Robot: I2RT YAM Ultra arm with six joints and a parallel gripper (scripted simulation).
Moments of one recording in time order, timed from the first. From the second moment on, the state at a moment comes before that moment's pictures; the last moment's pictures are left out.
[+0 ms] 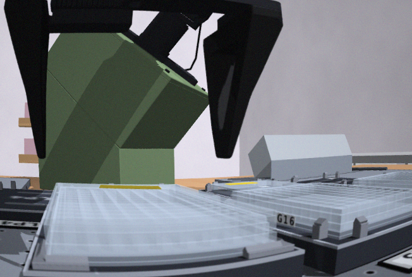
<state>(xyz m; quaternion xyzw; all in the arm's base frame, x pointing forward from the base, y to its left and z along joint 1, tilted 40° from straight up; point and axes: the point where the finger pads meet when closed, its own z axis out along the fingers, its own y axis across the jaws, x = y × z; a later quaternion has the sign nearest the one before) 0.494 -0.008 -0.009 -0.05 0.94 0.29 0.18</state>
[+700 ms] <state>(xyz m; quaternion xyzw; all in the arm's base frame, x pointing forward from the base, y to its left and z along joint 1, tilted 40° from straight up) 0.502 0.001 -0.020 -0.05 0.94 0.29 0.18</state>
